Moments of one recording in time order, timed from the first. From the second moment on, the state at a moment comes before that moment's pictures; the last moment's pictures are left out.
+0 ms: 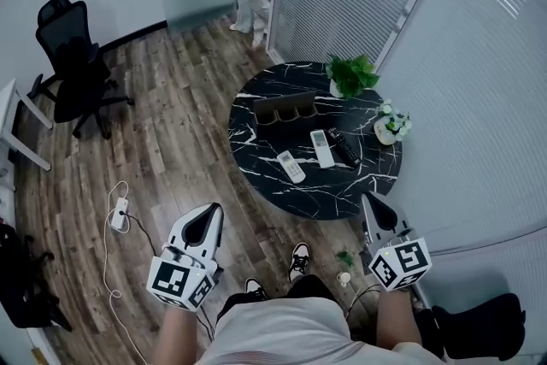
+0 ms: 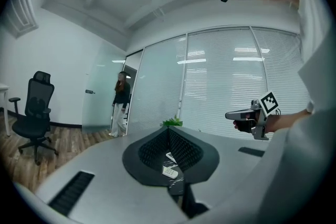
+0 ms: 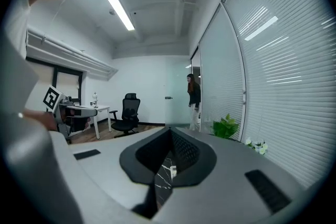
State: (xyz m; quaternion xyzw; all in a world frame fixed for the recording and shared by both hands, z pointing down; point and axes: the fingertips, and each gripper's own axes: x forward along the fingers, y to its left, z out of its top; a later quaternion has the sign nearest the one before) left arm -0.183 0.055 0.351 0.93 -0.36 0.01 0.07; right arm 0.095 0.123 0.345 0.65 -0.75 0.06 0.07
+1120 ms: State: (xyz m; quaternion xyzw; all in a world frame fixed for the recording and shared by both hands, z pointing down) left arm 0.063 -0.089 0.365 0.93 -0.35 0.10 0.04; right arm 0.299 -0.046 0.406 0.62 -0.78 0.12 0.04
